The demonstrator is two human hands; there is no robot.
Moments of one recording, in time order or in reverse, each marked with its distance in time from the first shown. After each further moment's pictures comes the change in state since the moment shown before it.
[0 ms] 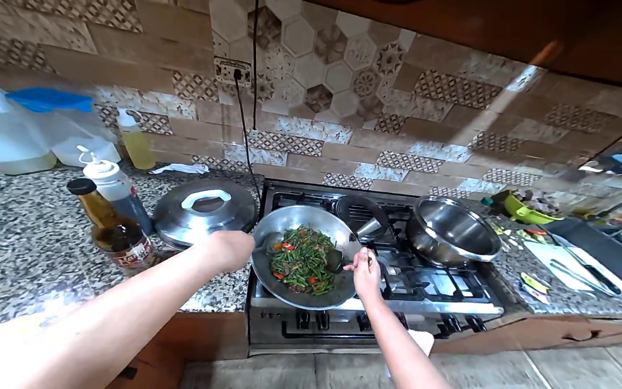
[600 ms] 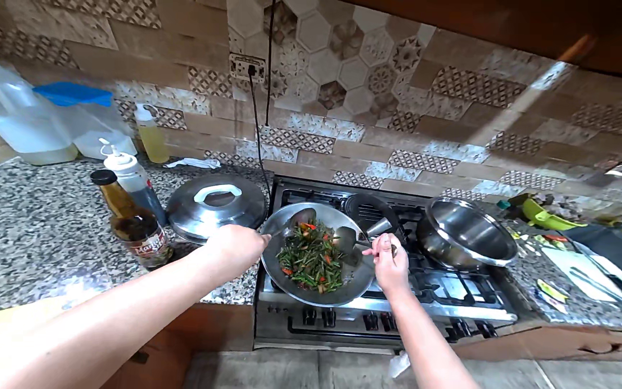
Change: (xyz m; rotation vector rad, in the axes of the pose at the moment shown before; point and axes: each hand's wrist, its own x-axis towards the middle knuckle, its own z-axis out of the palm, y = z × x) left_hand -0.047 0.009 0.002 0.185 0.202 0.023; right_hand 0.008 -0.053 -0.016 -0.066 -0.082 -0.362
